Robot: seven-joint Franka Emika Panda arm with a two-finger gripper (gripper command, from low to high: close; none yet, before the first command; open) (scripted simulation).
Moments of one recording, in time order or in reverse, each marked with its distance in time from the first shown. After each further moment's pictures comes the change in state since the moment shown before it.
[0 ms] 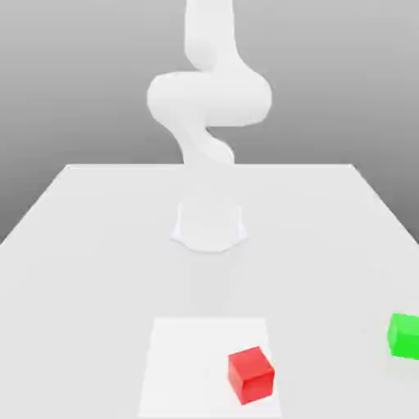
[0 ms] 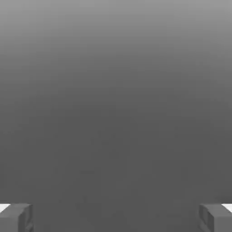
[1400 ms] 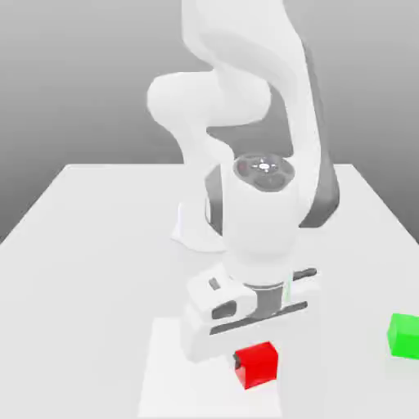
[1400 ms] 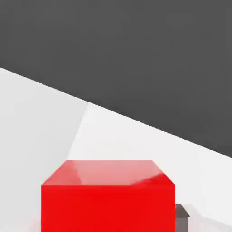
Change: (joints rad) arm 0.118 0.878 0.024 -0.225 -0.009 0.378 -0.215
